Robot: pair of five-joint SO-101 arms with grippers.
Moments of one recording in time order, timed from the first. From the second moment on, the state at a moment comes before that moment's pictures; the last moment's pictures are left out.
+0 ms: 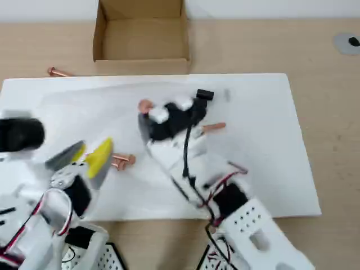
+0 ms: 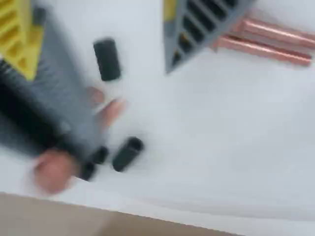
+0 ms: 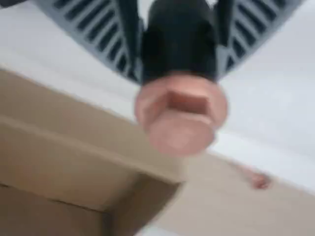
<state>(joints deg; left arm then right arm) 10.0 -73.0 15.5 93.0 12.1 -38.9 -59.9 63.8 18.3 -10.2</state>
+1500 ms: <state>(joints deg) -9.3 -59.4 54.8 61.0 -5.8 -22.2 76.7 -87.4 47.5 -5.3</state>
